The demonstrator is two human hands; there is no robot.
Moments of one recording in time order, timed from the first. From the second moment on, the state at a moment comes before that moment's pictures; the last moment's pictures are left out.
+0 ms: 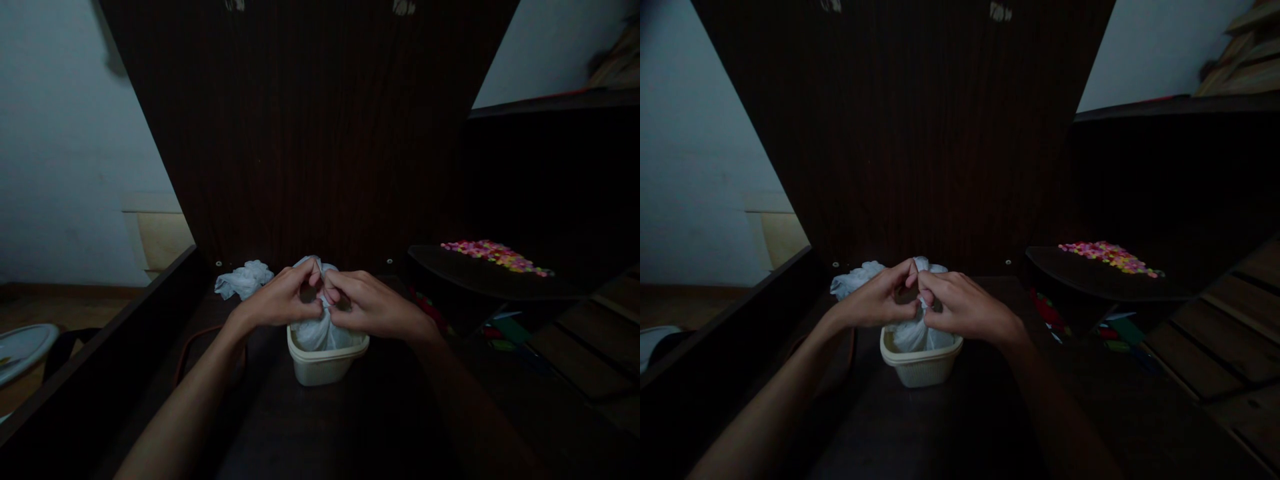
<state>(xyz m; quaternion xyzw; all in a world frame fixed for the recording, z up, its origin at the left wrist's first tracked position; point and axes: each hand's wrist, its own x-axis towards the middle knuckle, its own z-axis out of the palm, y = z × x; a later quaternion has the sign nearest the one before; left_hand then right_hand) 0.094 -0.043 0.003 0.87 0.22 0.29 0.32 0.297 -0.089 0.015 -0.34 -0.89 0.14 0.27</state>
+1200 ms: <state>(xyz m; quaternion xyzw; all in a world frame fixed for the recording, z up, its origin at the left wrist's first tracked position) 0.102 -0.041 0.006 0.74 0.23 0.39 0.49 0.293 -0.101 0.025 -0.36 -0.86 0.06 0.34</state>
